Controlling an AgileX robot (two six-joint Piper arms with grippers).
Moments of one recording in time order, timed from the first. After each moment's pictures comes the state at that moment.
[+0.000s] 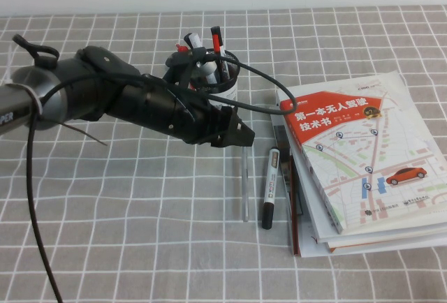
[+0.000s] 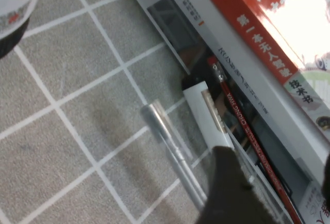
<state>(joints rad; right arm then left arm) 0.04 -0.01 0.03 0.14 0.38 0.11 -0.40 1.93 -1.35 -1.04 0.81 0.91</state>
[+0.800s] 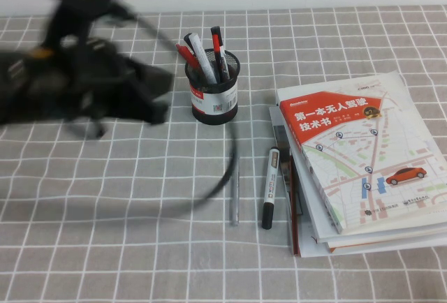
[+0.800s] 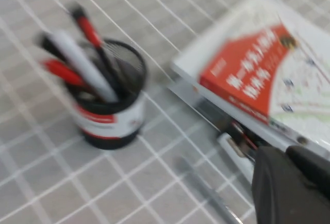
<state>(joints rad) 0.04 -0.01 0.03 0.14 0.38 0.11 -0.38 1.30 -1.07 -0.76 0.58 0.89</state>
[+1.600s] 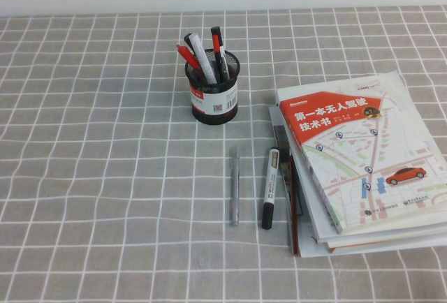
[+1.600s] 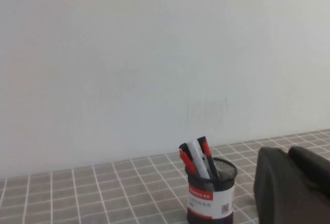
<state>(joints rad) 0.04 -0.01 0.03 0.14 0.38 0.11 -0.38 0.14 -0.25 -0.84 0.07 0.89</state>
